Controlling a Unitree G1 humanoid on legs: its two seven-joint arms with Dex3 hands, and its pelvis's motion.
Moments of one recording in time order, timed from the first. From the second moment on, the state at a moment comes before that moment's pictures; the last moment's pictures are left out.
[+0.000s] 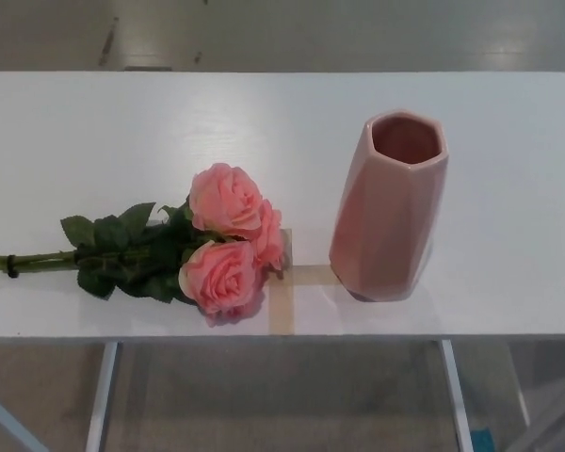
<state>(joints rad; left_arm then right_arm) 0.19 0.43 0.51 0.87 -0.21 -0.21 -0.30 -0.11 -0.27 -0.26 1.23 -0.01 -0.28 -0.15</state>
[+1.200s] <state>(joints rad) 0.20 0.75 0.68 -0.28 -0.29 -0.13 -0.36 -0.10 -0.26 -0.25 1.22 0.00 -0.30 -0.13</state>
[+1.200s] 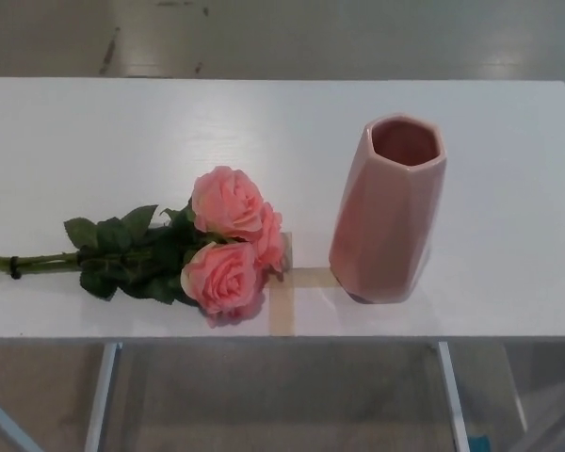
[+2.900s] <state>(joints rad) -0.70 0.83 -0.35 0.09 0.21 0.39 -0.60 -0.13 -0.26 -0.24 1.22 0.01 -0.32 -0.12</state>
